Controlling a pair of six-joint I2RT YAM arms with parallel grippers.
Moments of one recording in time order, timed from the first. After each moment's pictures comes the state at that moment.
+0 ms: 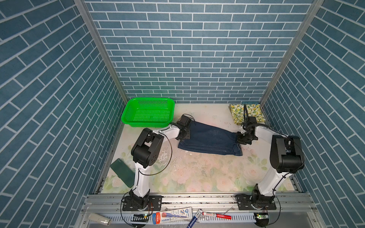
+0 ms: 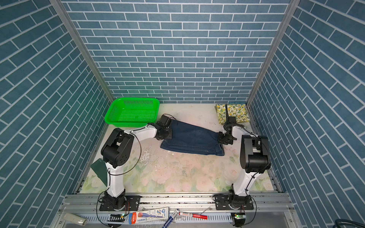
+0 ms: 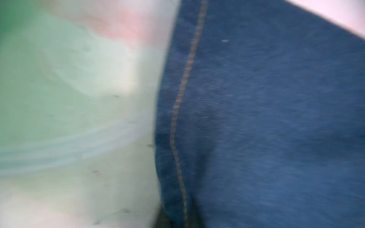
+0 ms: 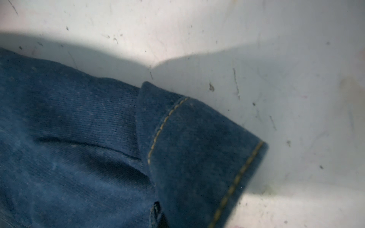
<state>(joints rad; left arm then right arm) -0.53 2.04 1.35 -0.41 -0.07 -0.44 0.04 1.79 1.09 -0.60 -0.24 0.18</state>
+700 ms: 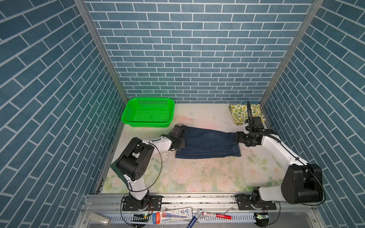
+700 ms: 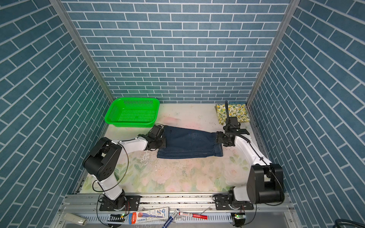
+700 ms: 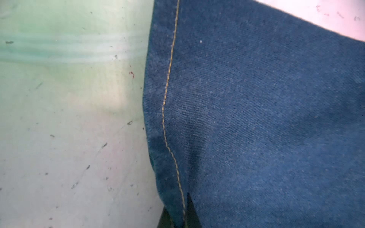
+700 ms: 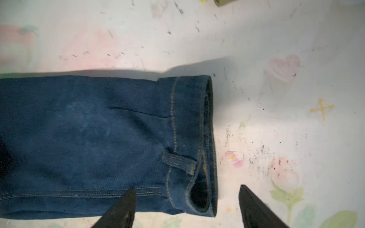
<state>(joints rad) -0.53 1.77 0.93 -0.19 -0.05 -0.52 0.15 1.36 0.98 -0.70 -0.10 0.24</state>
